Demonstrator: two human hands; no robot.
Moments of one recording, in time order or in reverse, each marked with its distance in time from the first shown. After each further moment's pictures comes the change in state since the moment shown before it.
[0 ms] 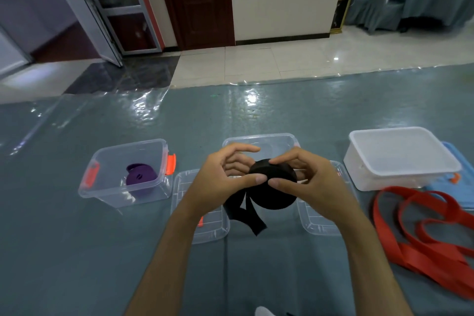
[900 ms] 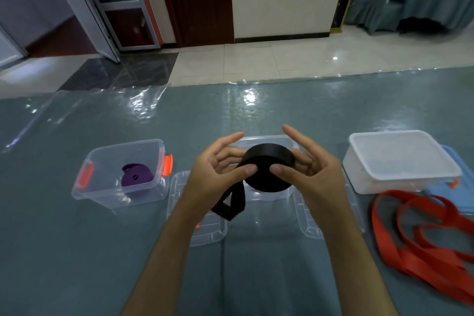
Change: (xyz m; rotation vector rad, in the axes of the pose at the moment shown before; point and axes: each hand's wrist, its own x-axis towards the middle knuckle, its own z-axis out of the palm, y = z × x) left_hand 0.000 0.012 -0.001 -0.211 0.105 -0.016; right_hand 0.012 -0.009 0.019 0.402 0.222 -0.004
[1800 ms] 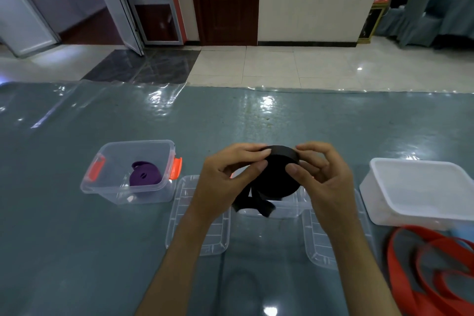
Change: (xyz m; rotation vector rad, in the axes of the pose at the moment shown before) left_hand 0.040 -0.013 -0.002 0.245 0.102 0.378; right_hand 0.051 0.010 -0.005 -0.112 0.002 -0.113
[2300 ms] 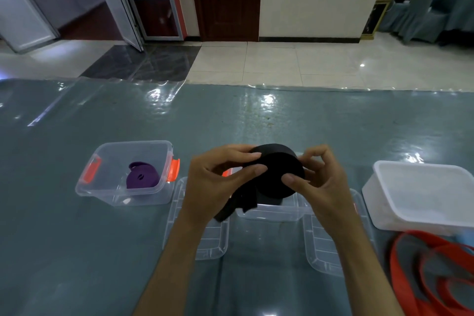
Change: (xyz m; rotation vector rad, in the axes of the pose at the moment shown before) left_hand 0.010 0.000 -0.005 -0.088 0.106 -0.025; right_hand 0.017 0.011 -0.008 0.011 -0.112 0.114
